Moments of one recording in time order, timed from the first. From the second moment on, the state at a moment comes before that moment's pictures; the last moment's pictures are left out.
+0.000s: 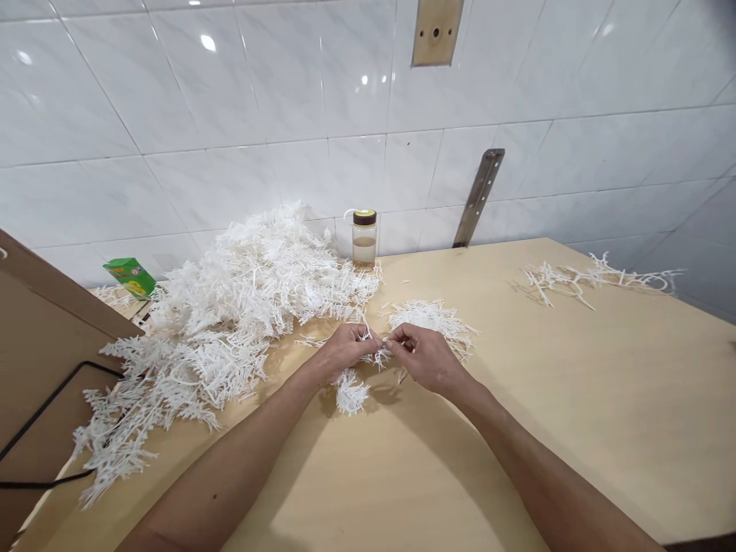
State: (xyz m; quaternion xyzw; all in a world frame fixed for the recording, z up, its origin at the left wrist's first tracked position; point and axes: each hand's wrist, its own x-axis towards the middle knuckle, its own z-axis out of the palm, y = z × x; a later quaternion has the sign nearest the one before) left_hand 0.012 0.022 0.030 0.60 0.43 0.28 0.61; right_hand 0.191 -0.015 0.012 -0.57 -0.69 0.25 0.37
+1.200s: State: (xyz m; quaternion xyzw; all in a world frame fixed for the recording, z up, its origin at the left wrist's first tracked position) left_hand 0.008 0.027 0.028 0.62 0.42 0.25 0.62; right_hand 0.193 -0.008 0.003 -0.57 -0.60 0.32 0.46
